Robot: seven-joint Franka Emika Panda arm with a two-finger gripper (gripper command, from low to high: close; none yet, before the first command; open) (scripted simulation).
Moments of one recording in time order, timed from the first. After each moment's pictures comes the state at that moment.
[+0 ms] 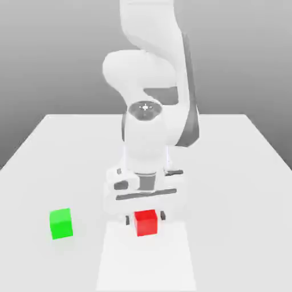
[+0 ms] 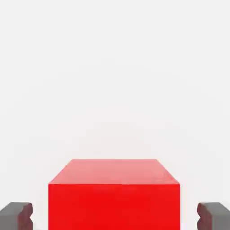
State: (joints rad) arm 0.02 0.16 -0.01 -2.92 0.03 3.08 0.56
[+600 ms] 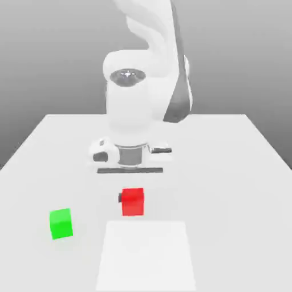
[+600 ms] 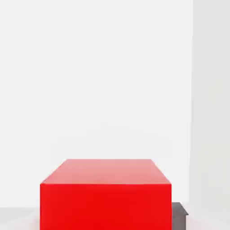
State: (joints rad) arm -0.13 -0.13 -0.10 -2.89 -0.02 2.76 0.78
